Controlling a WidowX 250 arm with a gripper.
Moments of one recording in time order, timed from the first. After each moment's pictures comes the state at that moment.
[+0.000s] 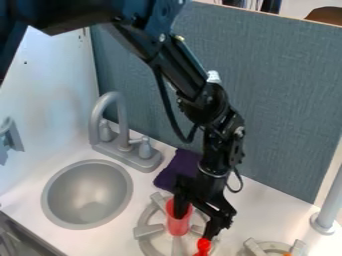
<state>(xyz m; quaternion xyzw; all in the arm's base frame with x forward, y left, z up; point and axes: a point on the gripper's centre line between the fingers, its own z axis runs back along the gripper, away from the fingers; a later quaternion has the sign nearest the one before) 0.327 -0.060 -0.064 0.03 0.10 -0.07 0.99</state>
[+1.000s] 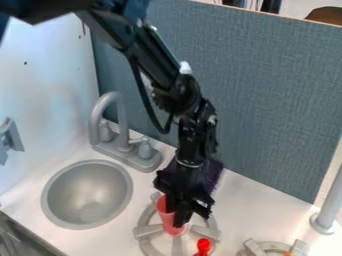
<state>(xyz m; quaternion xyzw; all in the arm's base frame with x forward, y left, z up) 0.320 -0.028 -0.060 0.00 0.12 -0.06 0.99</state>
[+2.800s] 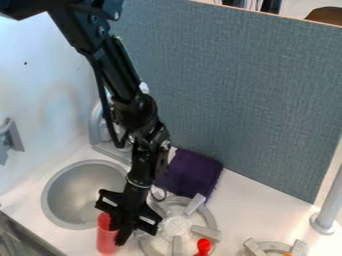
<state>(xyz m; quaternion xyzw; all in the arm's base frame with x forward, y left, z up) 0.265 0.034 -0.092 0.09 0.16 0.11 0.98</state>
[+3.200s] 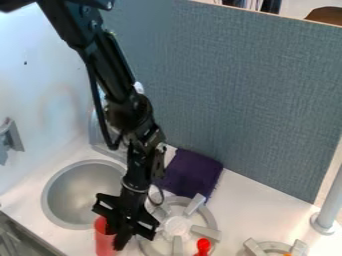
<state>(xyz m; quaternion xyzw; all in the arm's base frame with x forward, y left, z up) 0.255 0.030 -0.085 0.06 0.15 0.09 0.98</state>
